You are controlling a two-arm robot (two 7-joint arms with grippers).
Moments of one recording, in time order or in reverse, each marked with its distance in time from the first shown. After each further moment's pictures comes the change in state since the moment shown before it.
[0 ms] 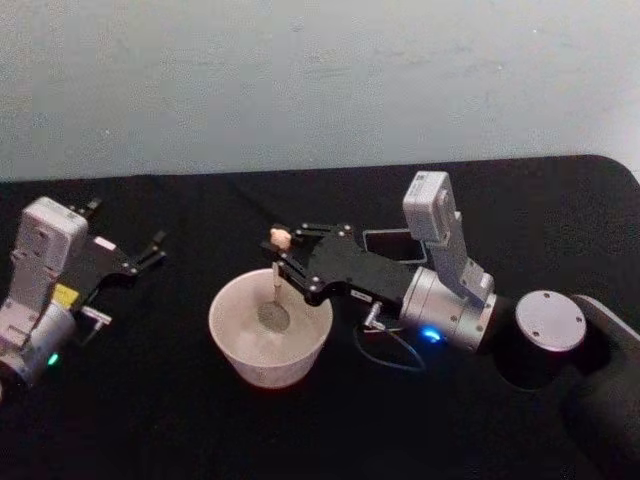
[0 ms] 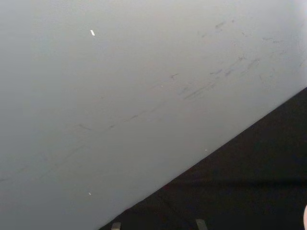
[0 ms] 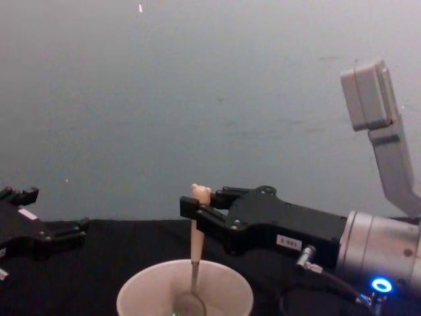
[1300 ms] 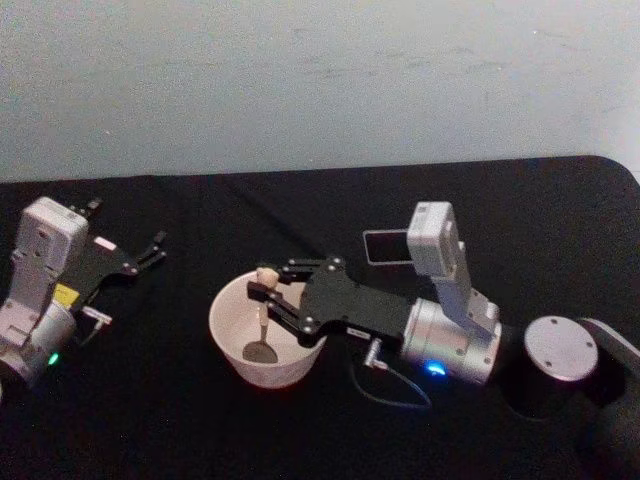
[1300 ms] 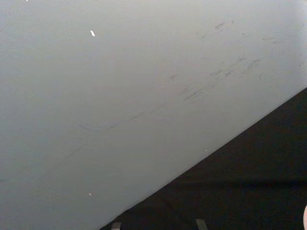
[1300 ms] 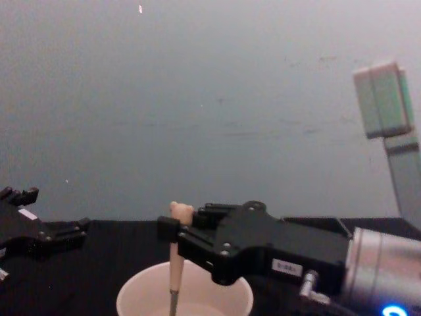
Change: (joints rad) left arm 0.000 0.000 0.000 0.000 0.000 0.000 0.000; right arm -0.081 0.055 -0.027 -0.143 0.030 0.038 0.038
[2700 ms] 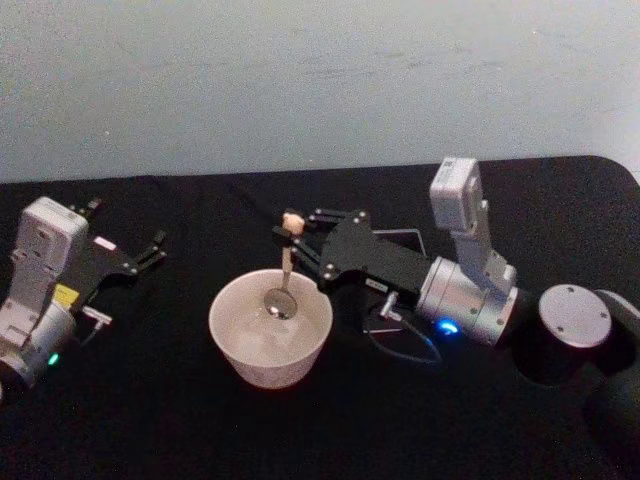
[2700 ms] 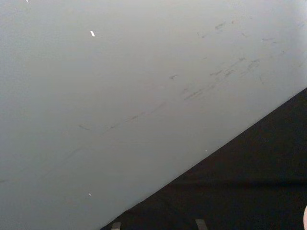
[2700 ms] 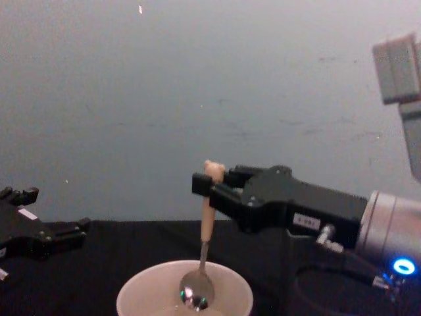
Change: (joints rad) left arm 0.000 0.000 0.000 0.000 0.000 0.000 0.000; right arm 0.046 -0.016 0.063 0.044 0.000 -0.014 -0.036
